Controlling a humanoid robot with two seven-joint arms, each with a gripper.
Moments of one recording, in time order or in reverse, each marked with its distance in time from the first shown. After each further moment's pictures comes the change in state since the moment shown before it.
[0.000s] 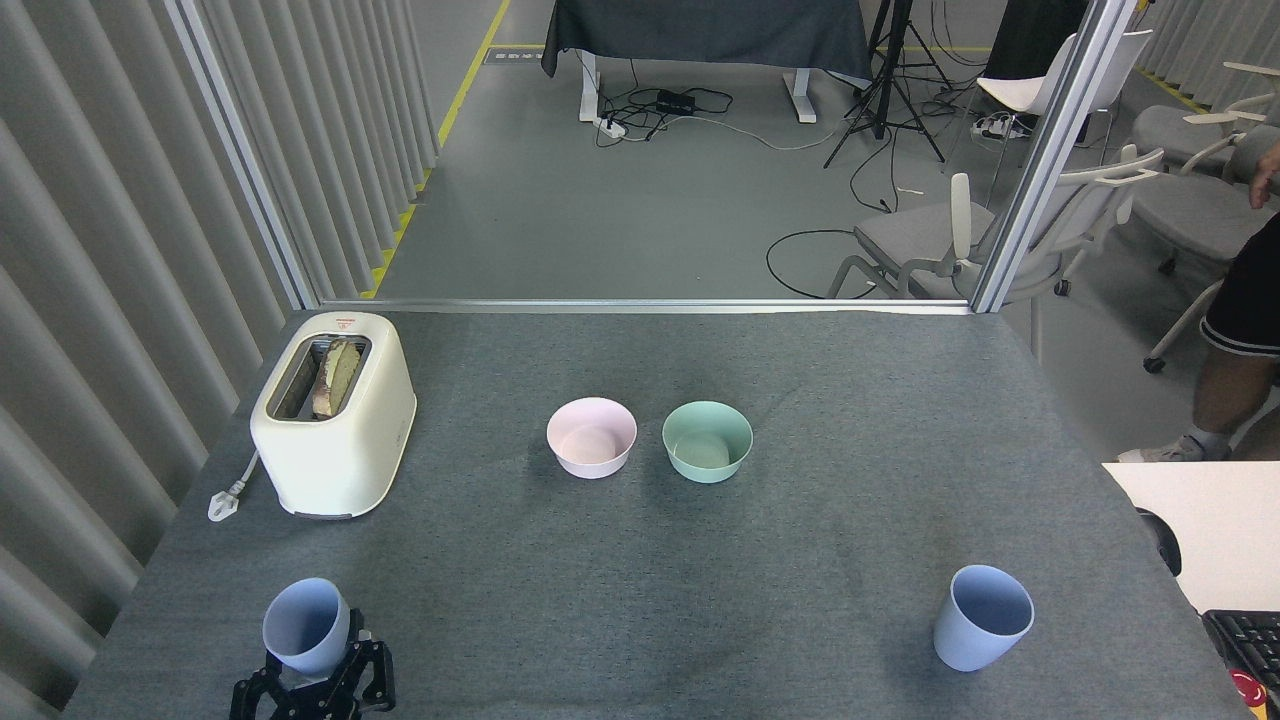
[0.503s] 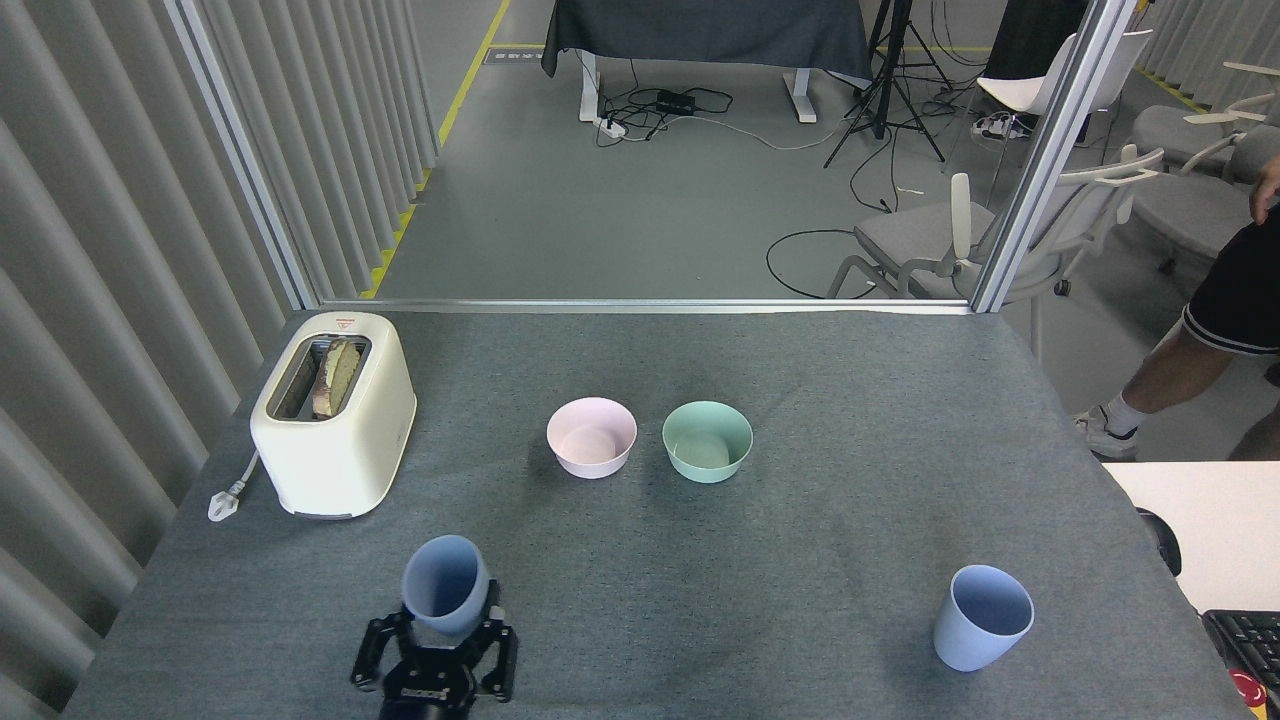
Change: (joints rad) left arm -0.007 -0.019 -0.286 -0.130 -0.119 -0.115 -0.001; right arm 0.000 0.000 0.036 0.006 0.001 0.026 0.000
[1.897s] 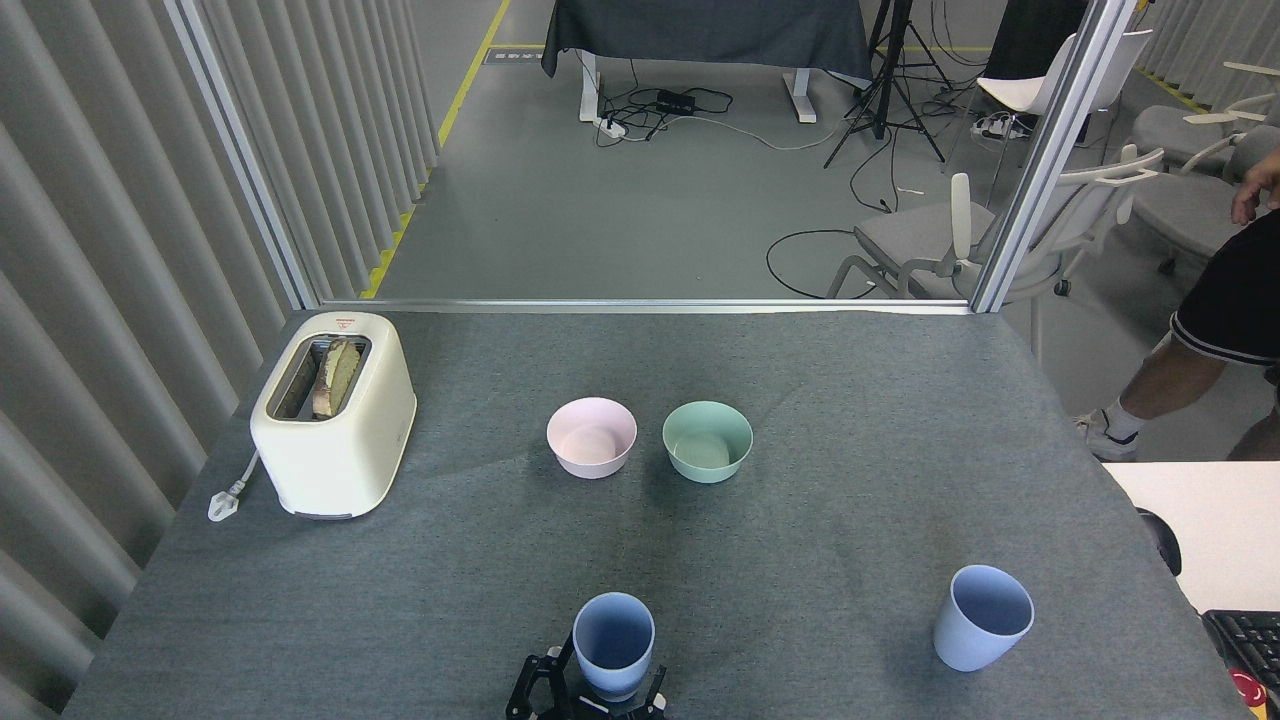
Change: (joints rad) left arm -0.037 -0.109 -0.177 0.208 -0.205 0.005 -0.007; right arm -0.002 -0.003 0.016 0.022 0.000 0.018 -0.012
